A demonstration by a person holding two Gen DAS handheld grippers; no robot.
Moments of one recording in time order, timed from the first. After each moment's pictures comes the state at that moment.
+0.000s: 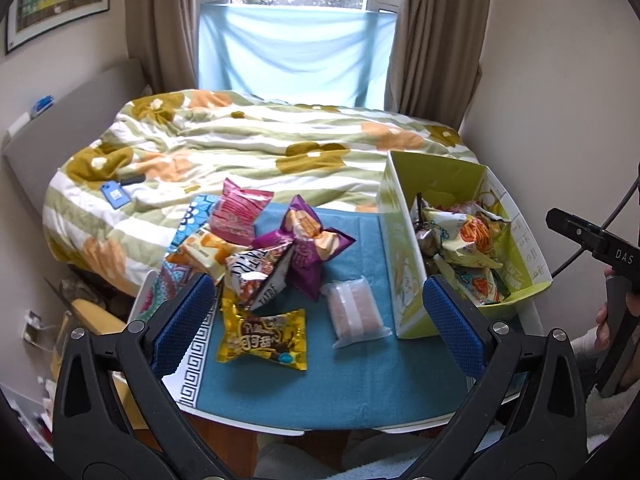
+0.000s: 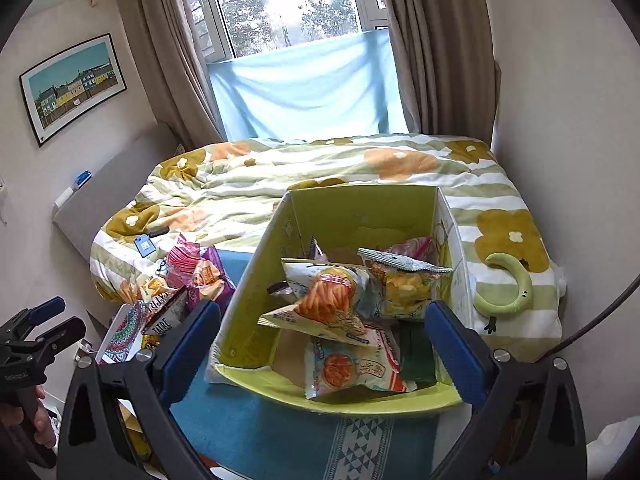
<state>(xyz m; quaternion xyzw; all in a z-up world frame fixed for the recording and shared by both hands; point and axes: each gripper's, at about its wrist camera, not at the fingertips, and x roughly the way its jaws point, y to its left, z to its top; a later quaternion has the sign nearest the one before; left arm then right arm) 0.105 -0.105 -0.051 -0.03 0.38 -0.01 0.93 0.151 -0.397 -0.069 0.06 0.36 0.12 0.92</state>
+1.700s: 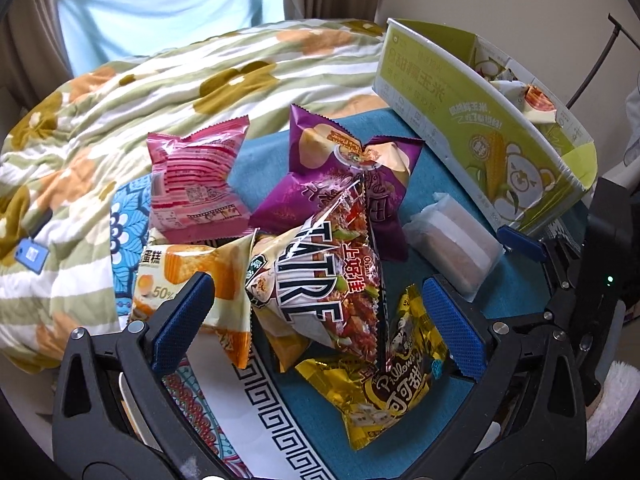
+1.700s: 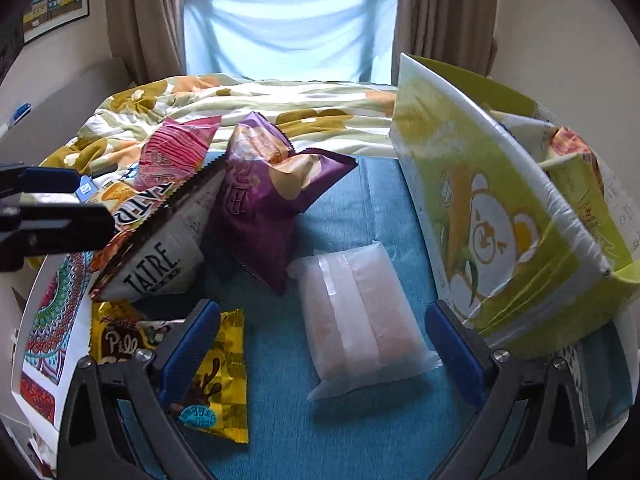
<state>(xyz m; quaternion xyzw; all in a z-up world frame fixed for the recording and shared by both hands) 0.250 -0.018 -0.213 0.09 0.49 -0.23 0.84 0.179 -0.152 -0.255 0.00 0.42 -0.02 0.91</state>
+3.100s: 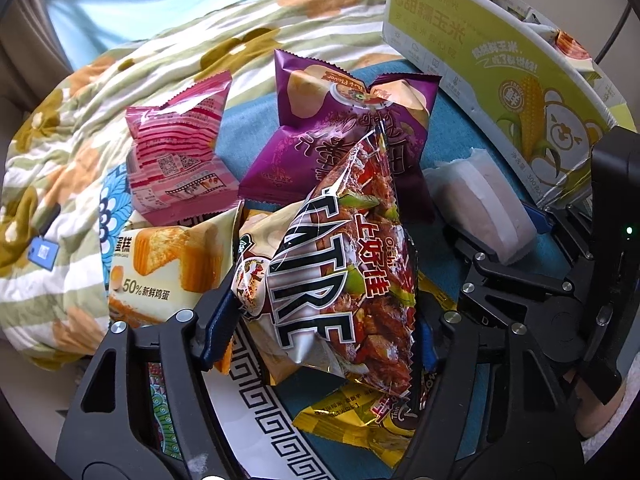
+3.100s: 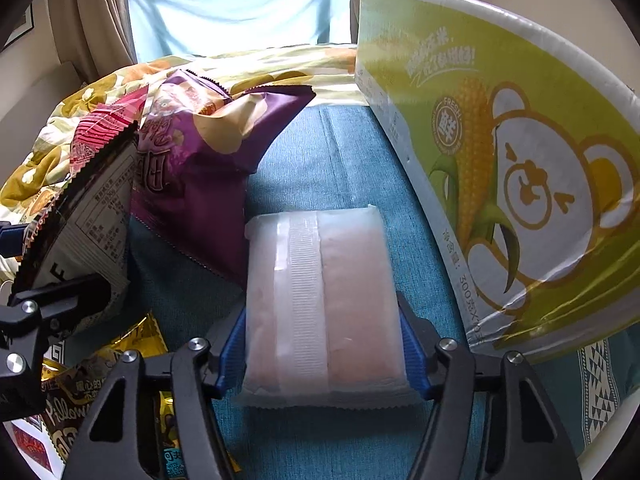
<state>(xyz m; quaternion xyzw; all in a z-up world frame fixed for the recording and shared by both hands) 0.260 -0.038 -0.252 0.15 0.53 -0.20 0.81 0.213 -0.166 -0.291 0.03 0.48 -0.08 0.88</state>
